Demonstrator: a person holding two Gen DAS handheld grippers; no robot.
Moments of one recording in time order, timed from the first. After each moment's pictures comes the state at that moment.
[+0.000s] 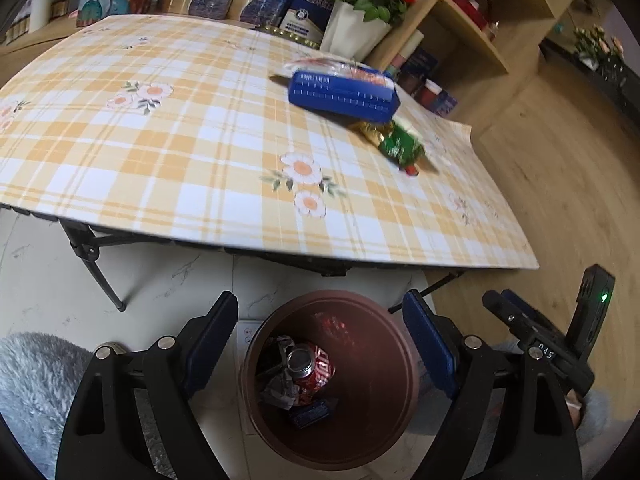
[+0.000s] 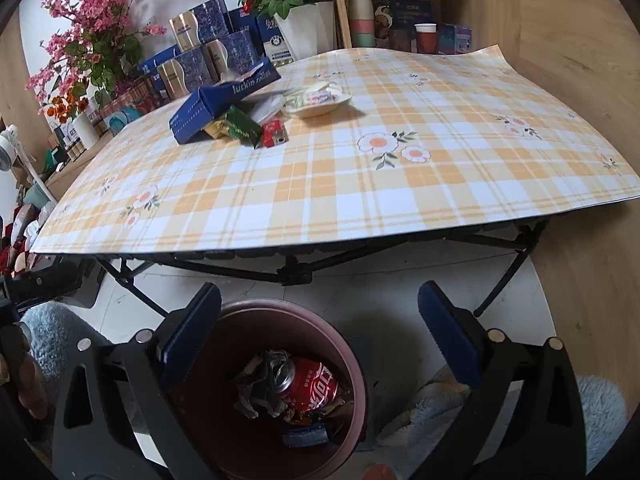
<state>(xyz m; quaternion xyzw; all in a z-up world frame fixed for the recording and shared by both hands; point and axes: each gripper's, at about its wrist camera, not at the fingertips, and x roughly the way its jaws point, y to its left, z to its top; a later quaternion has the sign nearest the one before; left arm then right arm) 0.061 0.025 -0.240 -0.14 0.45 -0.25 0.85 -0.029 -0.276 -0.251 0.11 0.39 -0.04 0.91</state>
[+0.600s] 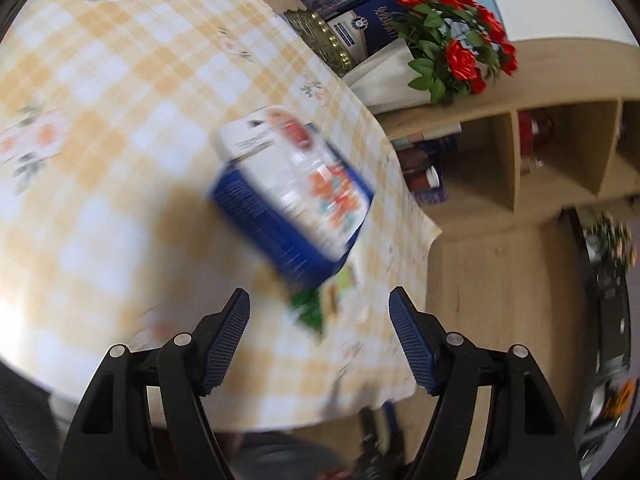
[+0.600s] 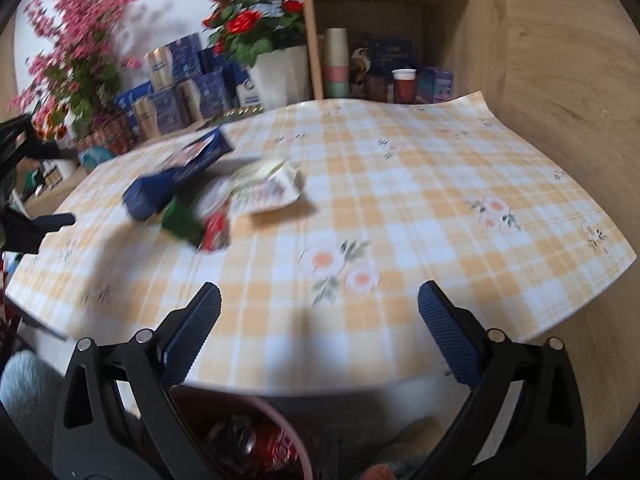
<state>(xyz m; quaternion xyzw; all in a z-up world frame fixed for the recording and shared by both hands) 0.254 -0.022 -0.170 -0.40 0.52 -0.20 0.73 0.042 -0.341 -0.214 0.10 0.33 -0.09 0.94</state>
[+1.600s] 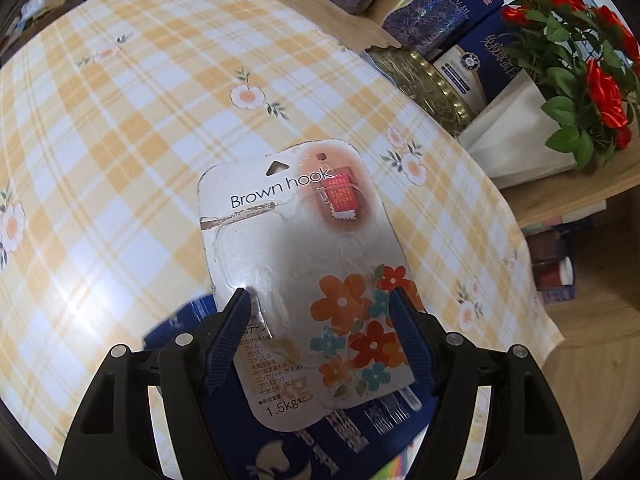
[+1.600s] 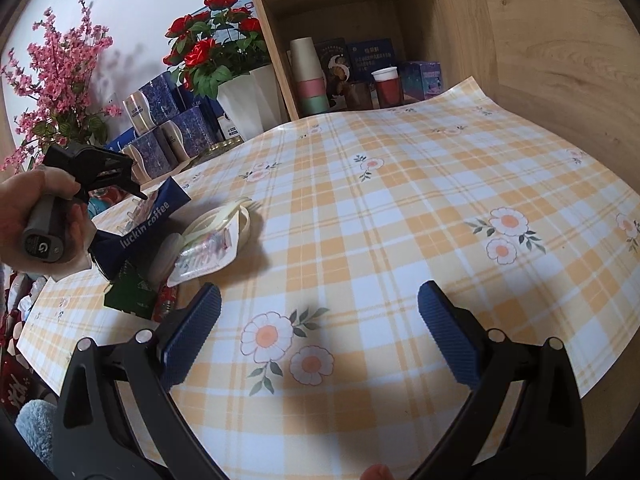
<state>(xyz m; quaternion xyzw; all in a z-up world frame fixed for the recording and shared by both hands) 0.377 -0.091 -0.205 -0.31 0.52 0.06 0.79 0.080 -0.401 -0.244 0.16 0.30 -0.07 0.94</state>
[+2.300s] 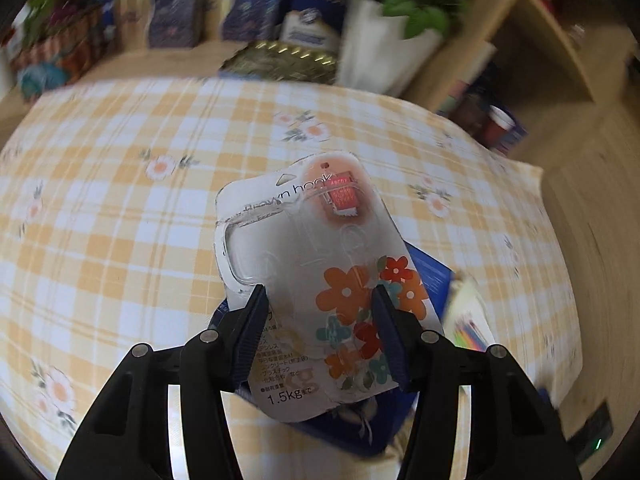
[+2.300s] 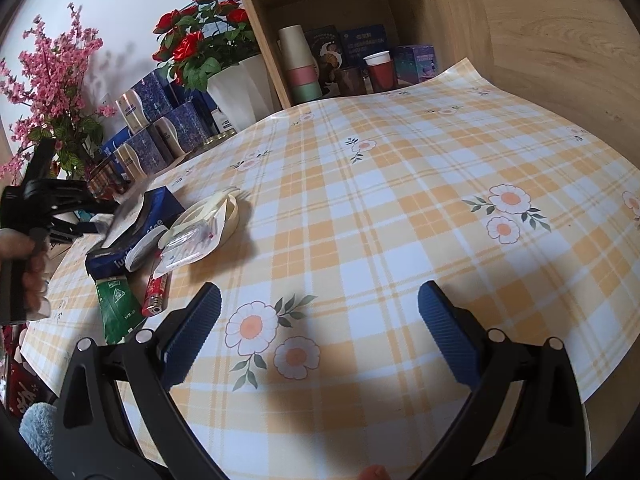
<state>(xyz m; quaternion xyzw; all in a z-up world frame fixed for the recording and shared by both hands) 0.342 -0.098 -0.178 -0.07 0.49 -0.18 0.85 0.082 -0.405 -0.255 0.18 0.31 -0.07 0.93</state>
